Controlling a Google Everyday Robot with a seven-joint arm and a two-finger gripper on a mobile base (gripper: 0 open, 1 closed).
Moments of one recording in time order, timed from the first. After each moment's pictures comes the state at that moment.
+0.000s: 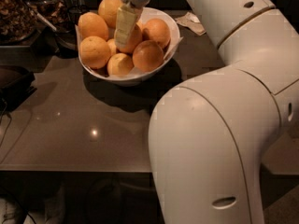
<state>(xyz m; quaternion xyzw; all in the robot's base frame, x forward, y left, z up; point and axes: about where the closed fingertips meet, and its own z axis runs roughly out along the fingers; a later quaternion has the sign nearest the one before) 0.675 0.044 0.970 -0.61 0.78 0.05 0.16</state>
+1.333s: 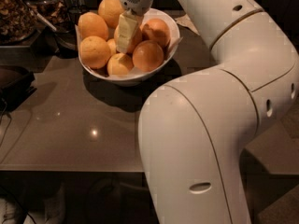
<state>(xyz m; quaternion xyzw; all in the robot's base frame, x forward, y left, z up) 0.686 0.041 0.944 -0.60 0.79 0.06 0.13</state>
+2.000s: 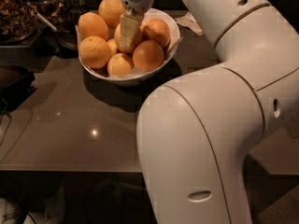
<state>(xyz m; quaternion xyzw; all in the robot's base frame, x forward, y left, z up) 0.684 0.038 0.950 -0.60 0.78 0.05 0.14</state>
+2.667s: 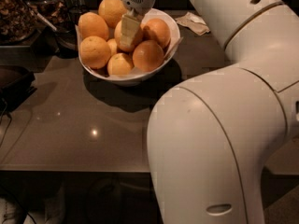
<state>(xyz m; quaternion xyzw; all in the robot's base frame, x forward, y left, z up) 0.682 0.040 0.955 -0.62 0.77 0.05 0.17</state>
